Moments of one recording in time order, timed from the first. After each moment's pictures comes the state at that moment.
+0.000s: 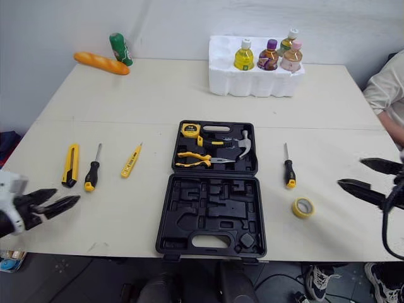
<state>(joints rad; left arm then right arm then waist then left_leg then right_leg) 0.06 0.77 0.61 -0.27 -0.51 0.98 -0.61 0.05 -1.02 -0.68 -0.22 0.64 0.65 1.15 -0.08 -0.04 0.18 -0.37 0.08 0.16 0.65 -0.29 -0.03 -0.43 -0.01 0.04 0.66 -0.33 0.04</state>
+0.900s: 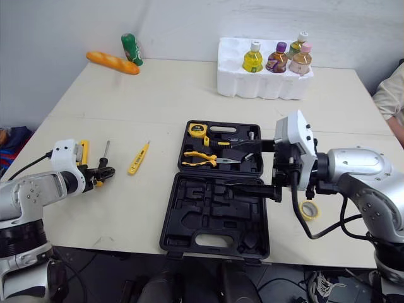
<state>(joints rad) -0.48 0.57 0.44 -0.14 -0.36 1.45 -0.16 -0.45 -0.88 -0.13 -0.50 0.86 0.76 0.98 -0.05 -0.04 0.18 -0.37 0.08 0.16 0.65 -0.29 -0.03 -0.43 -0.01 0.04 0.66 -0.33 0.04</state>
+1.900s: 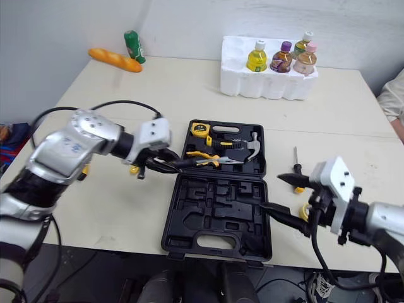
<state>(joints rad) -0.99 0.78 -0.53 -0.04 -0.24 0.76 -1.20 0.23 -0.89 -0.57 -0.76 0.84 0.78 0.81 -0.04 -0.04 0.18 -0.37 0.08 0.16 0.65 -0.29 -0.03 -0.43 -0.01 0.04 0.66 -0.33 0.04</state>
